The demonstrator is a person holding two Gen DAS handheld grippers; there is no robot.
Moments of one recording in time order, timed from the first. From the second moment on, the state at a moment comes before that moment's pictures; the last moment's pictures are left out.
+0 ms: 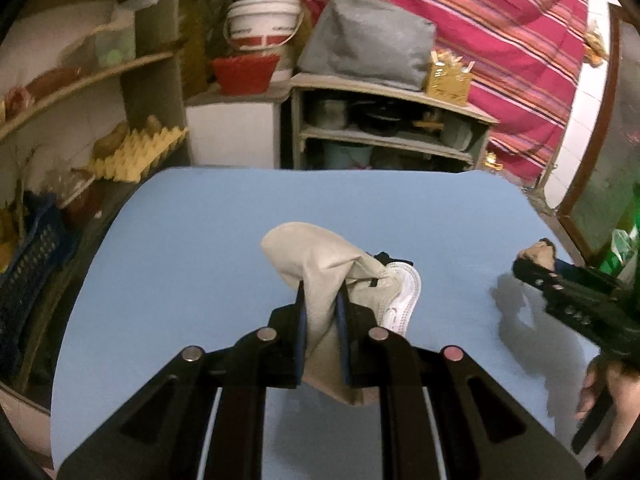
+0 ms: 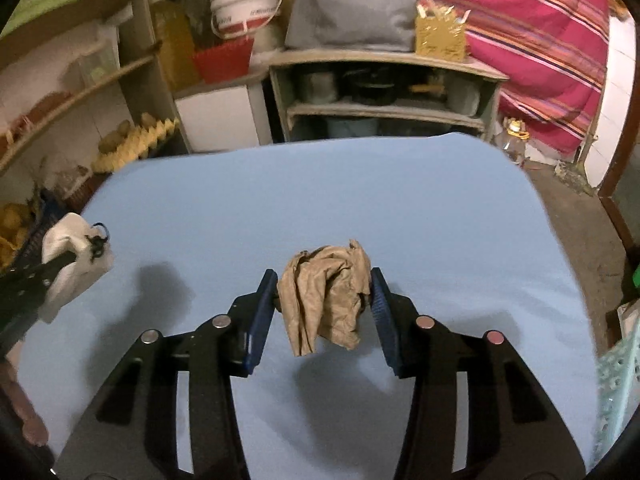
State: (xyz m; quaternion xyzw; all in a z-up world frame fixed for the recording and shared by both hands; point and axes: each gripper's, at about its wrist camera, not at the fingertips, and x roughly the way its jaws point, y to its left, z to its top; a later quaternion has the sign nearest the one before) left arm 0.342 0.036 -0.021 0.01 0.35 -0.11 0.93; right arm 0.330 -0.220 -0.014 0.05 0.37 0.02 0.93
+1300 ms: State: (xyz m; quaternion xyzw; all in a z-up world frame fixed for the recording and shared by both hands) left arm 0.186 -0.382 -0.018 0.09 0.32 -0.33 0.89; right arm 0.074 -0.553 0.016 0.14 0.29 -0.17 0.93
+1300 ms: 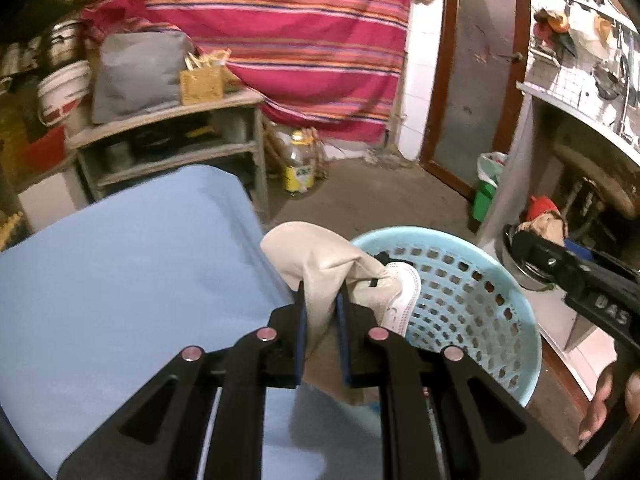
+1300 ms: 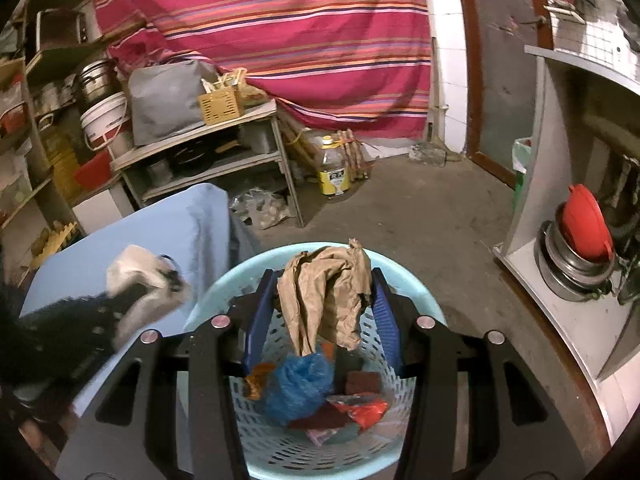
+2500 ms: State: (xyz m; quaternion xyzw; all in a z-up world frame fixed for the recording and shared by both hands) left arm 0.166 -0.343 0.000 0.07 0.28 -0.26 0.92; right arm 0.094 -0.546 0.002 0.14 0.30 -0.15 0.93
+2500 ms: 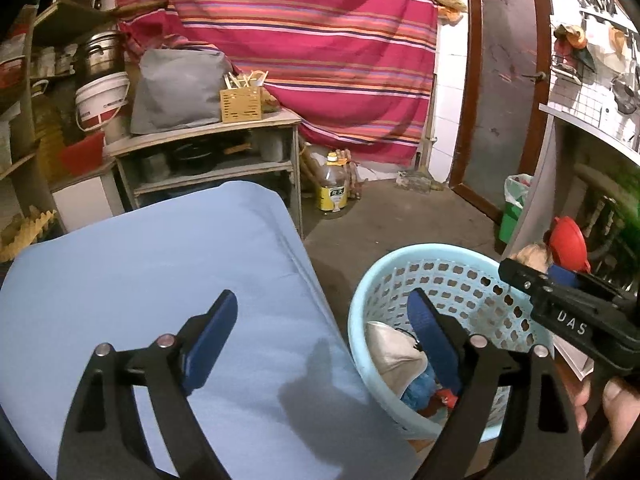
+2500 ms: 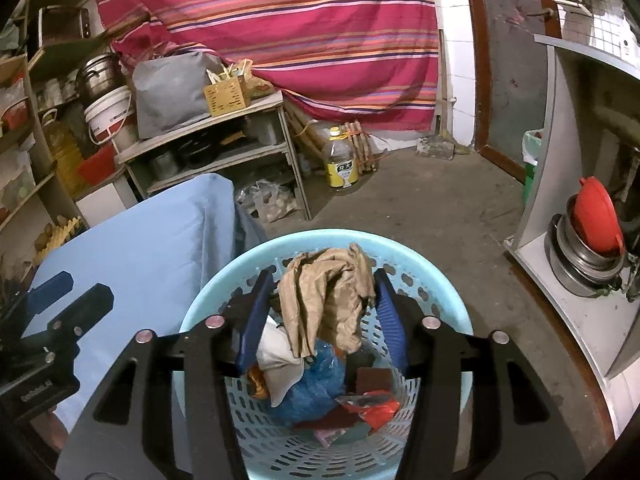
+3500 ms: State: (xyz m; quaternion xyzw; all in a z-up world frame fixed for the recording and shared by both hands) left arm 0.141 -0.250 0.026 0.08 0.25 -0.21 0.94; right arm 0.061 -0.482 0.015 0.08 0.27 -0.16 0.95
